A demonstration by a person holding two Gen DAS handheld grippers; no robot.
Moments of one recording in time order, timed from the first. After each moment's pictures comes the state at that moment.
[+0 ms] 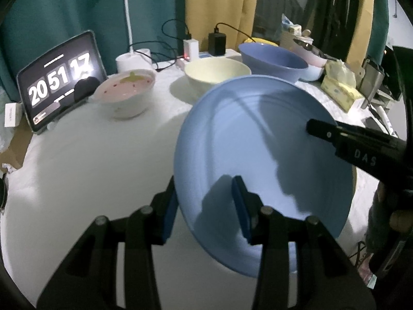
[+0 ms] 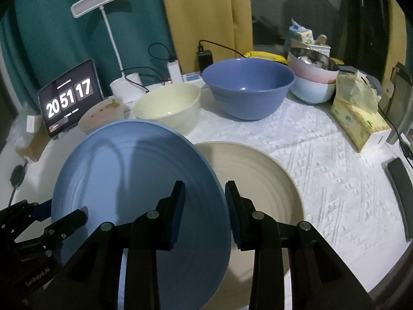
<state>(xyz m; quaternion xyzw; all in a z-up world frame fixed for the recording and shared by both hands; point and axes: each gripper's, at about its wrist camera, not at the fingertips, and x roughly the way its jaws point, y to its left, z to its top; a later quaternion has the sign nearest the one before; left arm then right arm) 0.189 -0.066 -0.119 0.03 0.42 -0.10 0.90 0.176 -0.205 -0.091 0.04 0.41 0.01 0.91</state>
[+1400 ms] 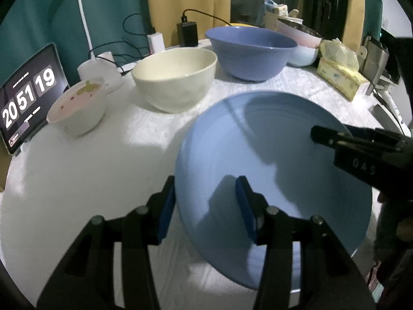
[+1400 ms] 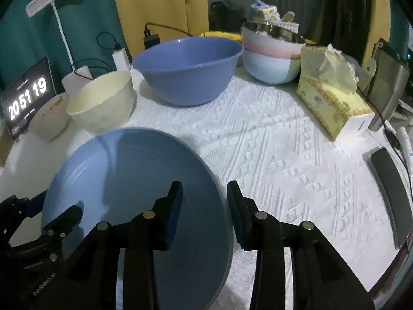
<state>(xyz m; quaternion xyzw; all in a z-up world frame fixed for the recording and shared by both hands) 0.231 -0.134 -0.154 0.07 0.42 -0.11 0.90 0.196 -0.267 -0.132 0.04 0.45 -0.06 0.89</state>
